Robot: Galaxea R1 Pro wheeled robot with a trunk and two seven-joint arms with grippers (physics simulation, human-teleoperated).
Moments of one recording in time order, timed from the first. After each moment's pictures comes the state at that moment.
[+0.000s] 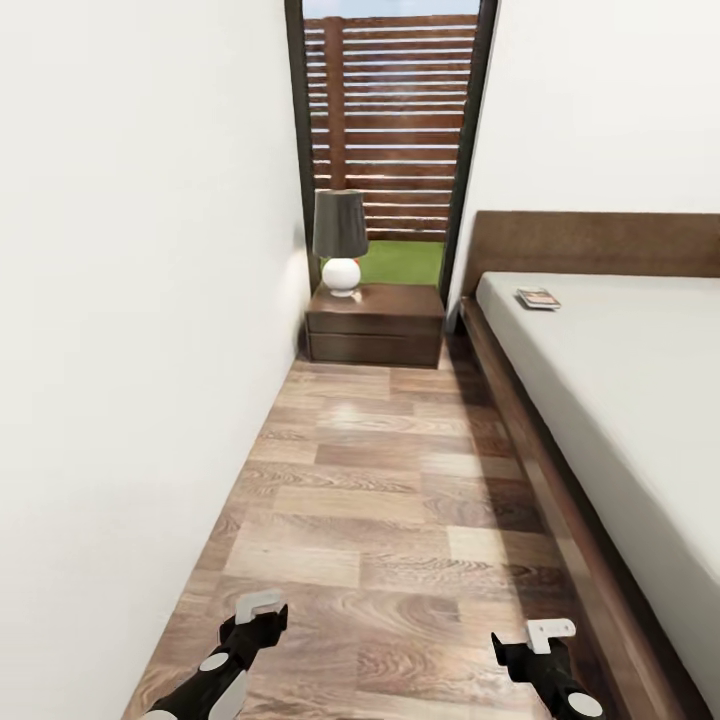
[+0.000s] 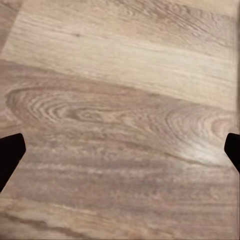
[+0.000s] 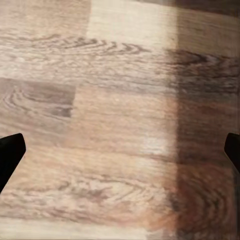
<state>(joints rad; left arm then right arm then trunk) -0.53 -0.06 -0.08 -0.22 0.21 -0.21 0.04 -0.34 -0.15 0.13 -0.48 -0.13 -0.15 0.00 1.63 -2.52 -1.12</state>
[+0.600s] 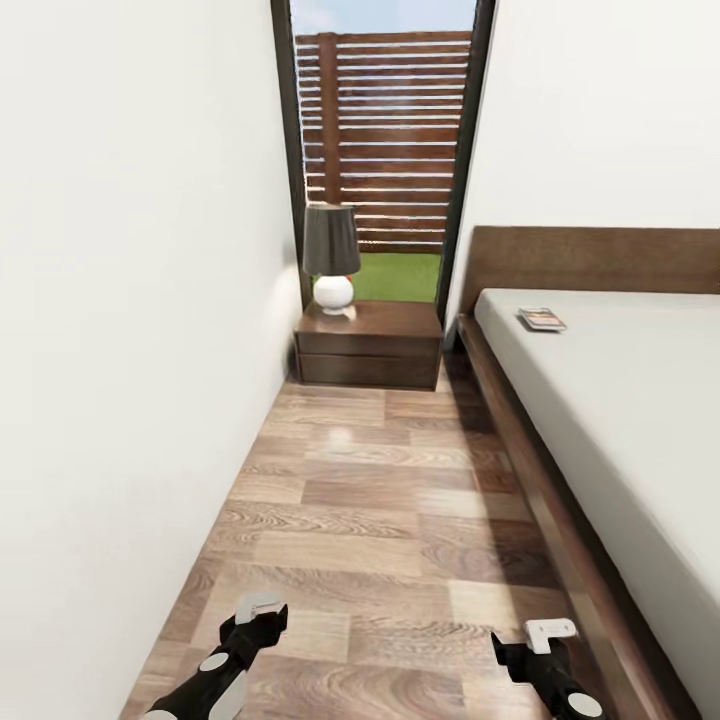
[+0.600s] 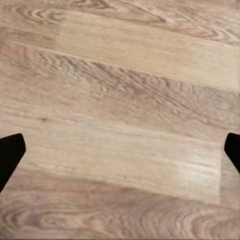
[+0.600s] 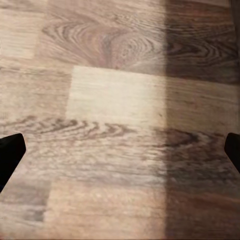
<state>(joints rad) -0.53 -0.06 -0.08 -0.22 0.21 -0.21 0.04 -0.34 -0.15 0.13 -0.48 -0.13 -0.15 0.00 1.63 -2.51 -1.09</state>
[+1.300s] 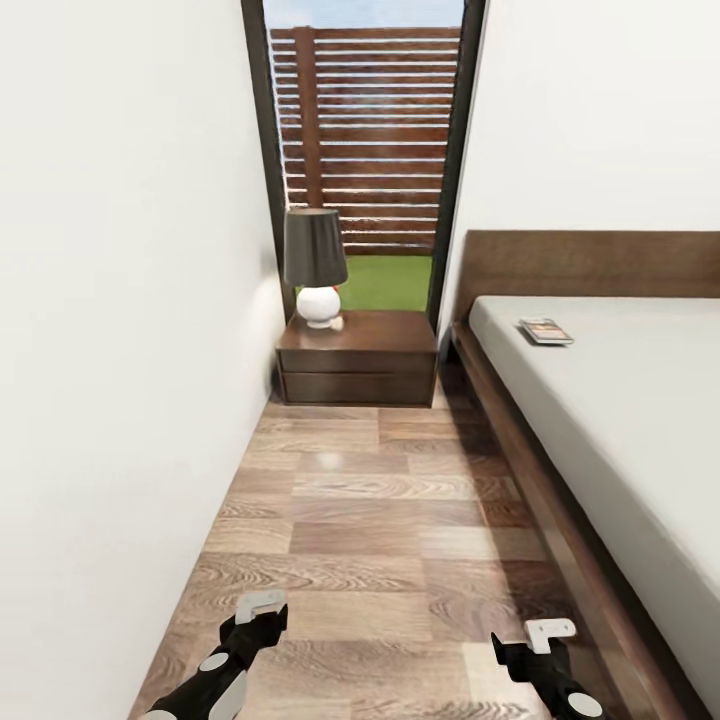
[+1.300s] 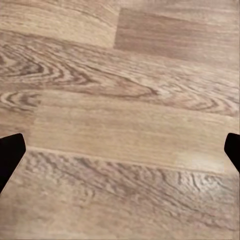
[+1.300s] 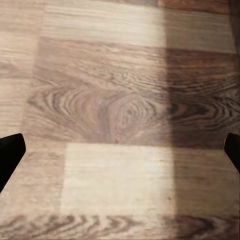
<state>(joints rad) -0.53 -0.06 -0.08 -0.22 0.21 -0.21 0.04 -0.34 -0.15 0.13 -0.48 -0.13 -0.15 0.00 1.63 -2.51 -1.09</state>
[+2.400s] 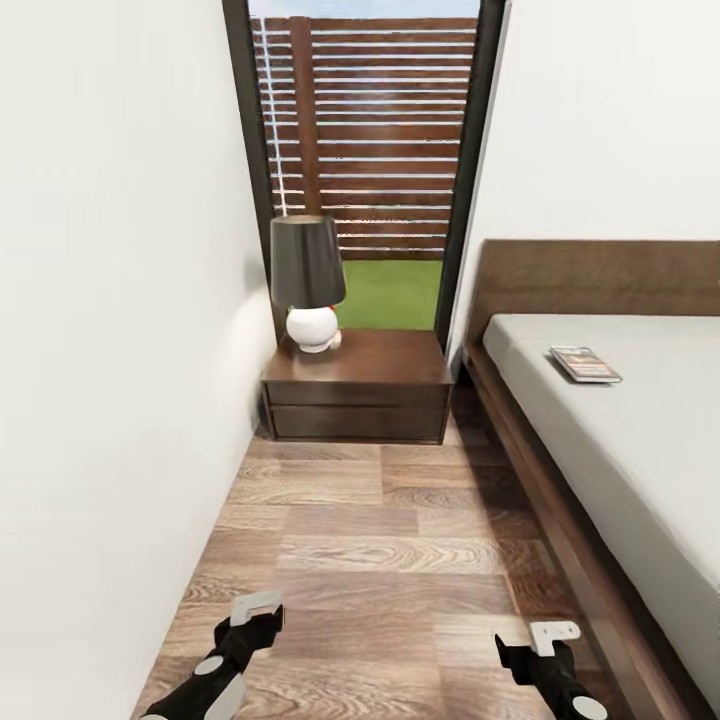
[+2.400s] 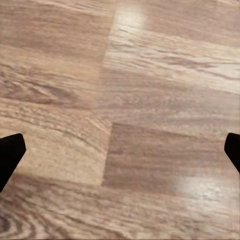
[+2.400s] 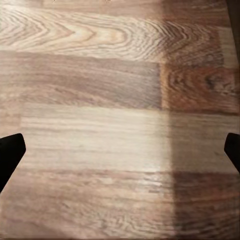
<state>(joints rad) -0.52 -0.04 -0.07 -0.23 0.21 -0.22 0.05 -0.33 -0.16 0.13 -0.49 -0.13 -0.15 0.00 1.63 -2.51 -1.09</state>
